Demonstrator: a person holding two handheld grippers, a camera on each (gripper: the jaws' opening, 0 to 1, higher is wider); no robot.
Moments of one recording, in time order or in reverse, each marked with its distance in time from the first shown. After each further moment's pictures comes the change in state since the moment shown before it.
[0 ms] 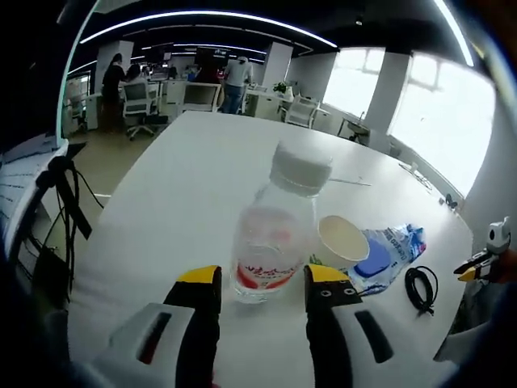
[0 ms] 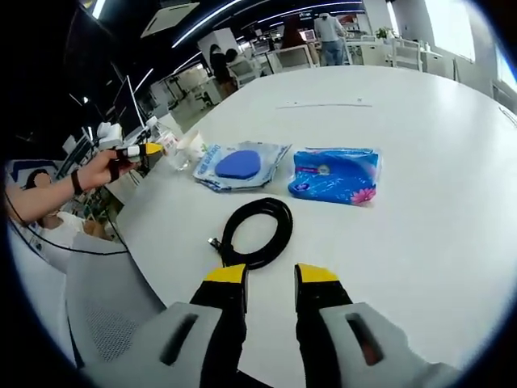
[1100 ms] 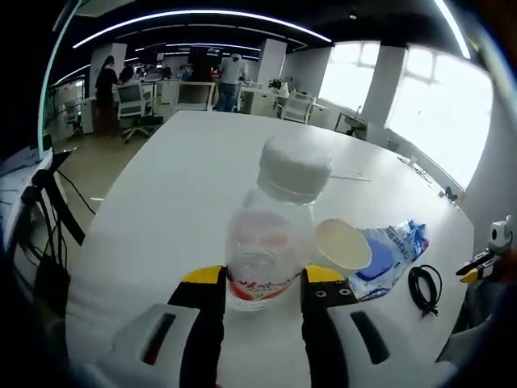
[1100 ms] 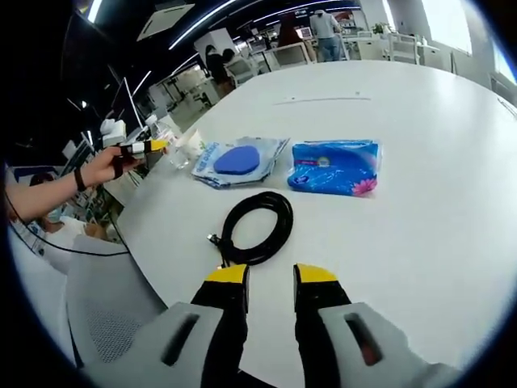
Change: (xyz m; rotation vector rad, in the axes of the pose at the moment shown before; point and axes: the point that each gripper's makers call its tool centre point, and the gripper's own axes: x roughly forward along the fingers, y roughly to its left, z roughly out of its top) left arm 0.019 -0.015 0.005 0.036 0.019 -0.008; right arm 0.004 -0.001 -0.008 0.022 0.012 0.011
